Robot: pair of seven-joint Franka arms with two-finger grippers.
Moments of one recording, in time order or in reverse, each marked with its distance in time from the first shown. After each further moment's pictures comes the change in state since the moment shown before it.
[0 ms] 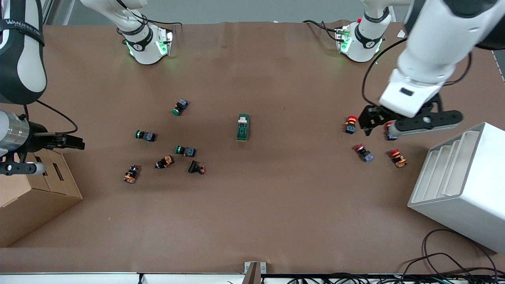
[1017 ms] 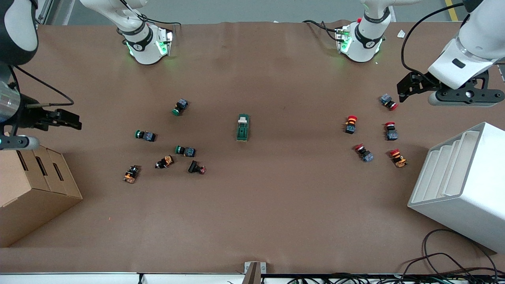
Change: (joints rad) left arm 0.010 -0.227 0.186 -0.258 -0.135 -0.070 0.375; right arm 0.036 -0.165 0.003 -0.052 0.000 -0.082 0.000
